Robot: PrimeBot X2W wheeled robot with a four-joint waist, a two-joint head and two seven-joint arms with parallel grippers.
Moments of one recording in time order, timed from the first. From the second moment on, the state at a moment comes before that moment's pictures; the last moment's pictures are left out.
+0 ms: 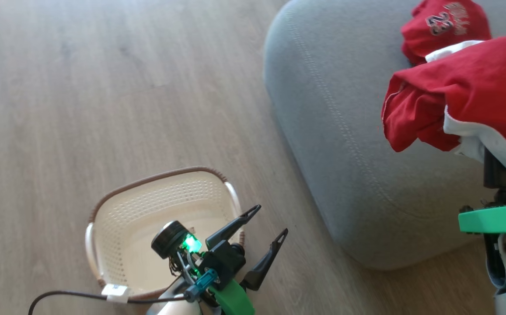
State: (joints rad) left arm -0.16 0.10 -0.60 0.21 -0.02 -0.10 -0.26; right arm -0.11 -0.16 -0.15 -0.04 0.09 0.13 -0.26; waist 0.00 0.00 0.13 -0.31
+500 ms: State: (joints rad) left arm -0.16 0.10 -0.62 0.20 -0.02 -0.10 -0.26; right arm -0.11 -0.14 -0.16 -0.04 0.09 0.13 -0.26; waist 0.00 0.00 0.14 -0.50
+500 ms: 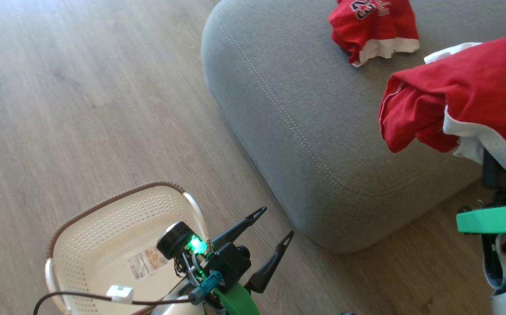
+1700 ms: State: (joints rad) left arm -0.28 0.19 -0.65 0.20 0.01 -0.12 -0.26; right arm -0.37 -0.14 -0.24 -0.02 0.09 0.13 -0.26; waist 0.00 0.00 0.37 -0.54
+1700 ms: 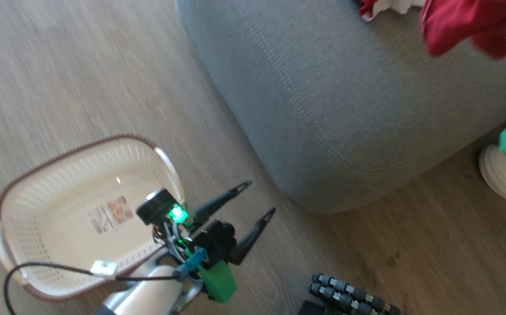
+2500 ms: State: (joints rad) left arm -0.47 0.35 -0.70 0.18 0.03 -0.12 -0.26; right arm -0.95 -0.28 -0.42 0.52 0.07 0.13 -0.26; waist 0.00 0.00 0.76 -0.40
